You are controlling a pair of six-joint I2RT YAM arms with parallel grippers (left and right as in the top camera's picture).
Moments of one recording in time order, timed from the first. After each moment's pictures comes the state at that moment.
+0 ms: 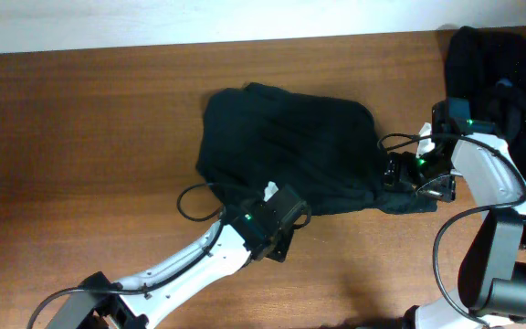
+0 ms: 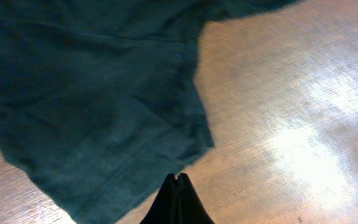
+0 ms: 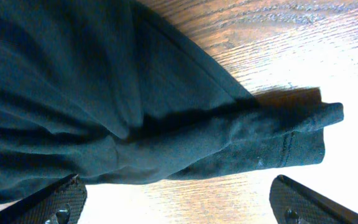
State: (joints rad) left arm -0.89 1.60 0.99 -0.69 -0.09 -0.47; right arm -0.21 1.74 1.19 -1.00 -0.13 0.12
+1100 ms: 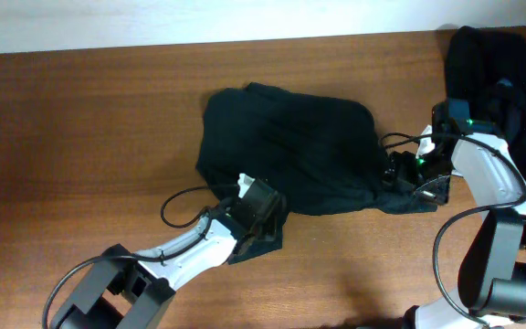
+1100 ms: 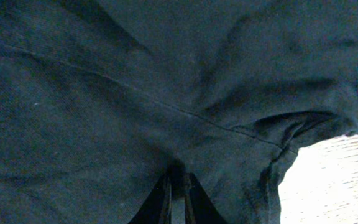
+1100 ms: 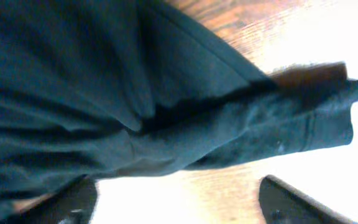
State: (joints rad) left arm -0.73 1.69 0.81 -0.26 -0.08 -0.58; right arm -0.21 1.74 1.19 -1.02 -0.17 0.21
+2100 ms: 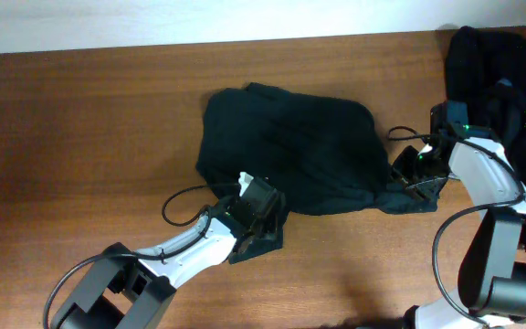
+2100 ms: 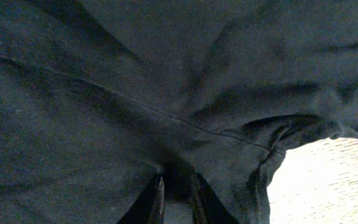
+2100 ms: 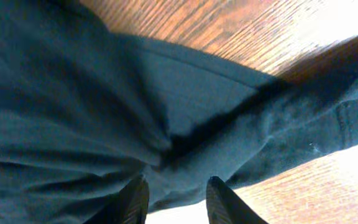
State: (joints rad) left arm -0.73 1.70 0.81 -0.24 -0.05 -0.58; right arm -0.22 1.74 1.15 -0.90 -0.21 0.55
